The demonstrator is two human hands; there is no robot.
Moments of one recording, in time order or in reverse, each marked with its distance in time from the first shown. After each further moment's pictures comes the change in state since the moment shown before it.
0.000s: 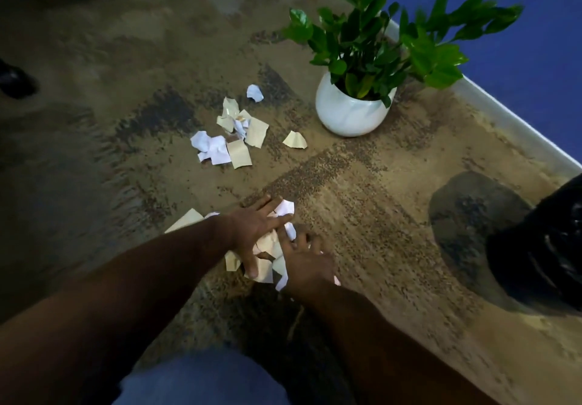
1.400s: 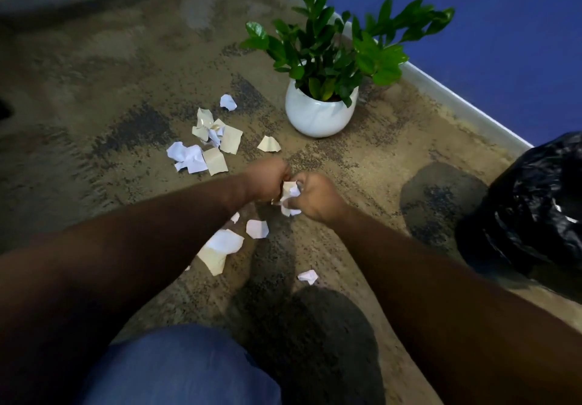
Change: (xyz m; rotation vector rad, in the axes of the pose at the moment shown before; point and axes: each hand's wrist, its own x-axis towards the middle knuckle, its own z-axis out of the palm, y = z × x) left_hand 0.020 0.063 -0.130 -0.287 0.371 -0.146; right_hand 0.017 0.068 -0.126 0.705 0.254 -0.065
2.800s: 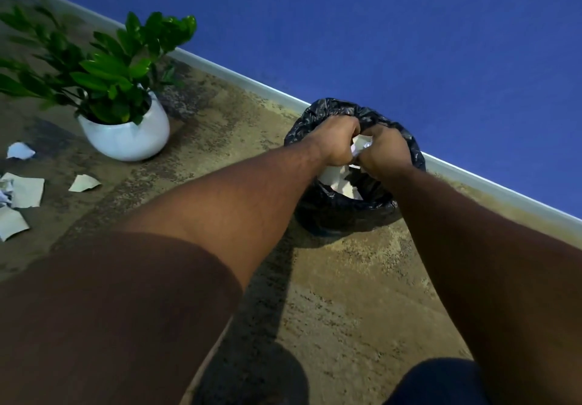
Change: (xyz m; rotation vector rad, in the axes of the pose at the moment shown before) left_hand 0.118 0.464 0.021 -0.162 0.121 0.524; right_hand -0.199 0.216 -0.329 -0.155 0.720 0.530
